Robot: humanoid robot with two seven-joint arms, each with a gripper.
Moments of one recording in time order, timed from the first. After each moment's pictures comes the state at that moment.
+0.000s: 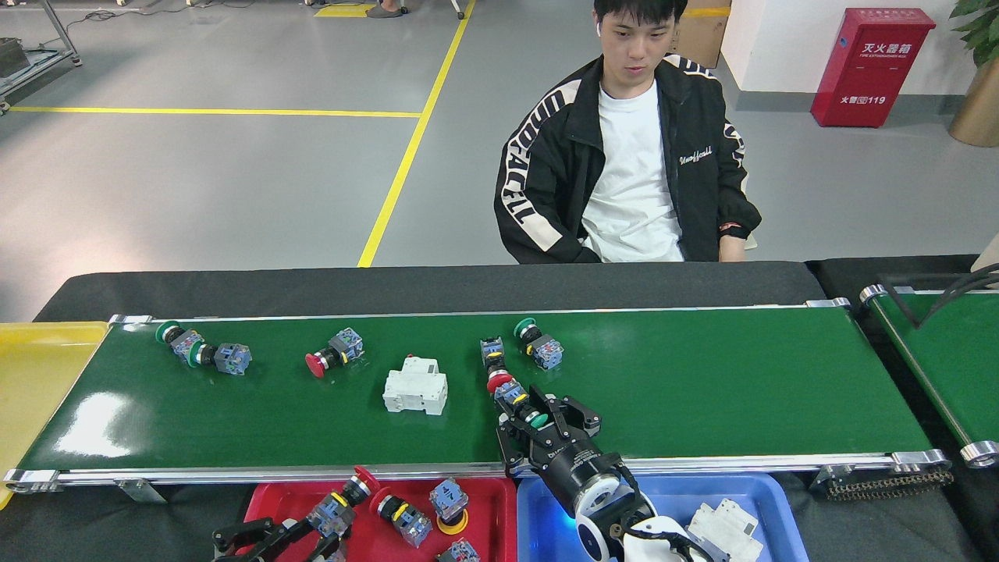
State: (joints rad) left arm 0.25 0.34 0.04 -1.67 -1.29 -0.78 -0.11; right arm -0.32 0.13 0.42 -1.13 1.32 -0.16 -0.02
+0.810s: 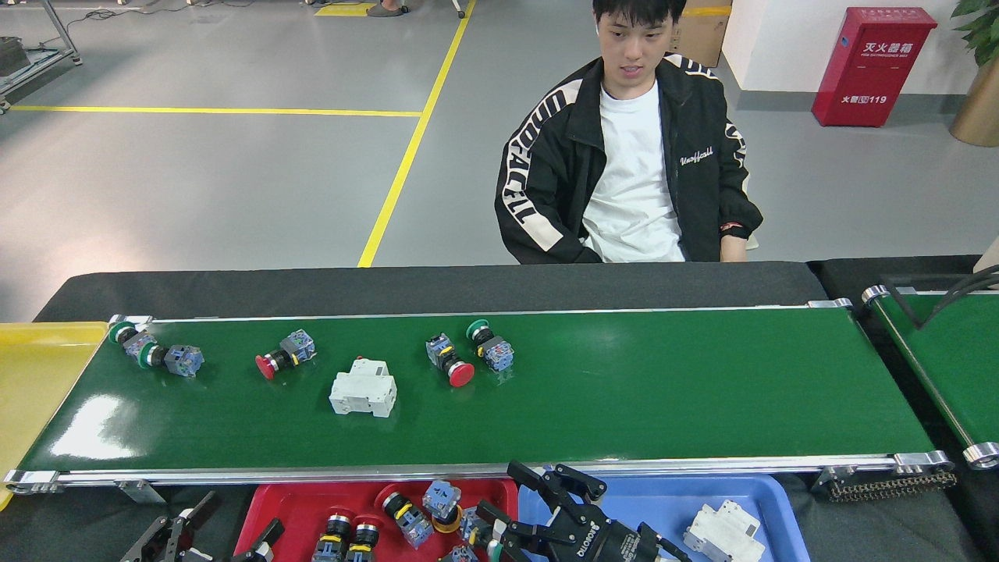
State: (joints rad) left arm 0.23 0.10 0.40 -1.62 -1.30 -0.69 -0.19; right arm -0.07 -0.01 0.41 -1.51 1.14 -0.57 0.03
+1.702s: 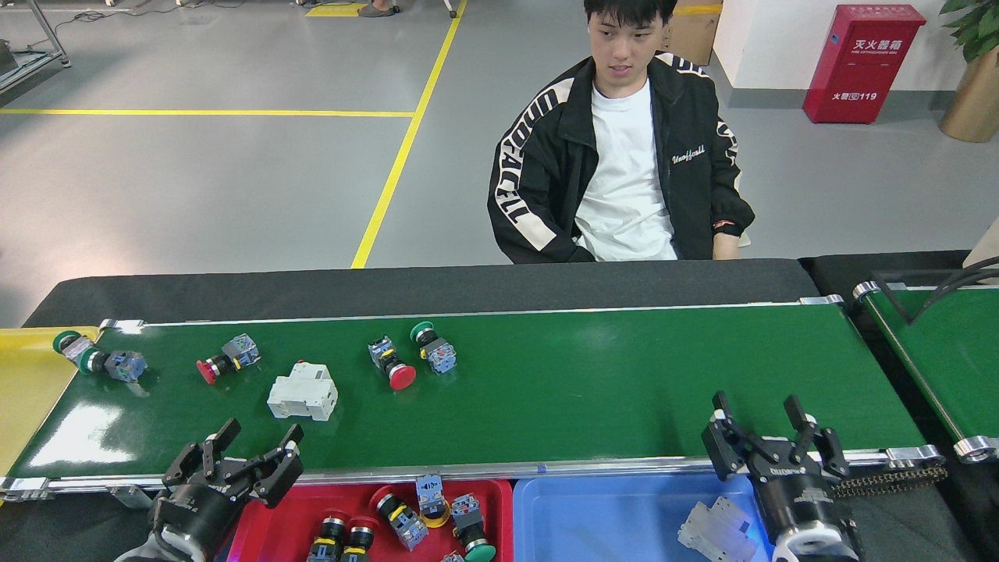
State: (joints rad) left arm -0.12 0.10 0.27 -1.30 -1.39 -0.48 -0.20; right arm 0.10 -0.15 0.04 -1.56 1.14 0.04 -0.15
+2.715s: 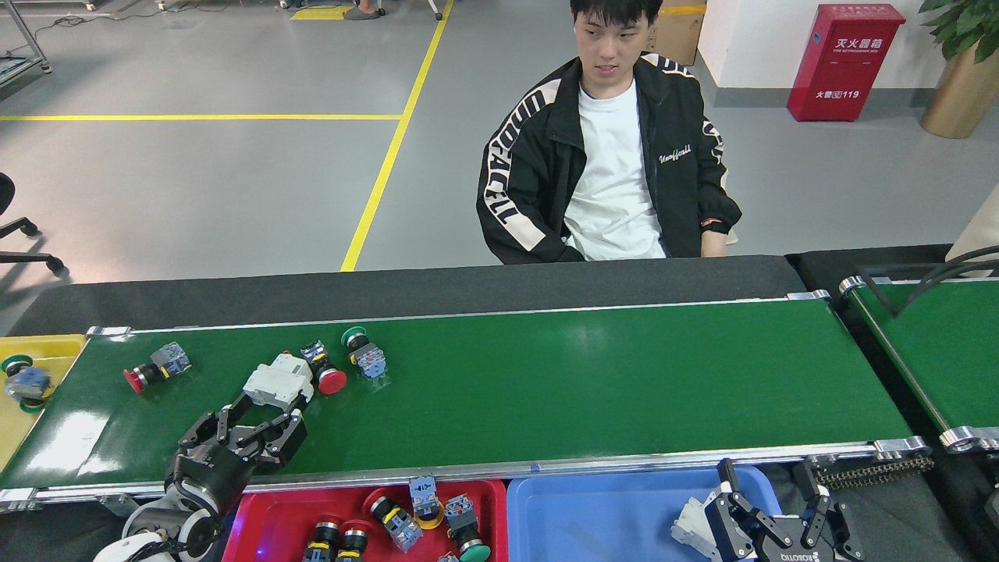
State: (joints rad) left arm -0.20 0.19 0.21 -1.15 -1.34 -0.50 -0.14; right arm 0.27 -0.10 0.04 -1.74 1.17 0.03 -0.17
